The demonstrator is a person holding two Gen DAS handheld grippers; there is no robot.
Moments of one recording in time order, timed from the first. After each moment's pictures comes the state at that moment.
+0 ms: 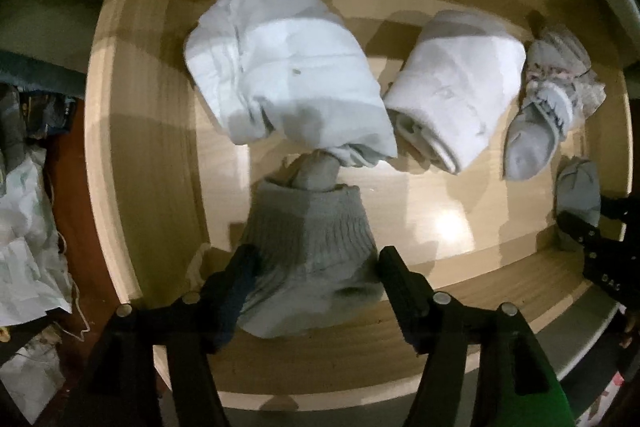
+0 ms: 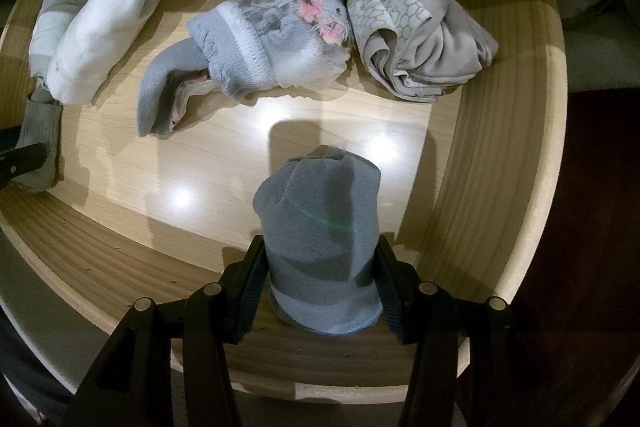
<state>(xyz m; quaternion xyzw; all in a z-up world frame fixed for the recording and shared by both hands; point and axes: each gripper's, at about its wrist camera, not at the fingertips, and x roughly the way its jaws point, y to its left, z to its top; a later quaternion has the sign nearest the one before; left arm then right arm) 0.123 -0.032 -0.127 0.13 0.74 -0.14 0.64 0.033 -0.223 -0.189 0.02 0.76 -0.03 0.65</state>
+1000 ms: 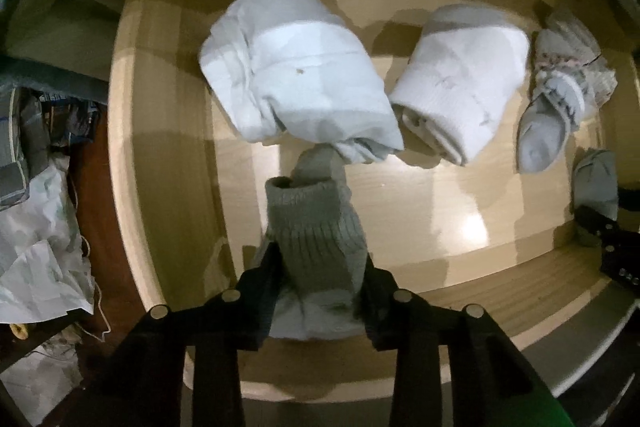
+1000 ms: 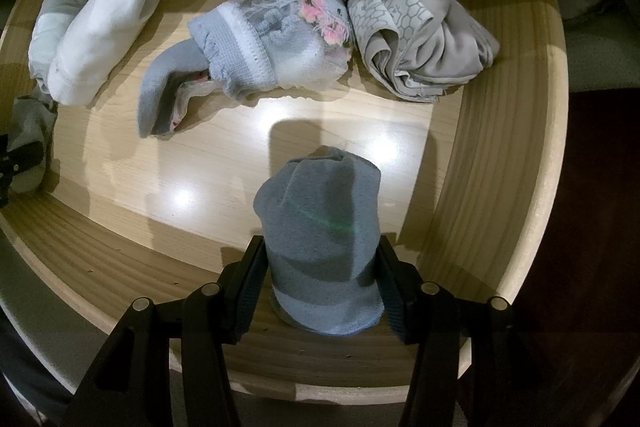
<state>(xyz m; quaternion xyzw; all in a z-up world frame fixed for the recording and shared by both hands) 0.112 -0.059 -0.126 0.16 0.72 -0.11 0.66 0.035 -0.221 -0.188 0.02 0.76 -0.03 0.65</state>
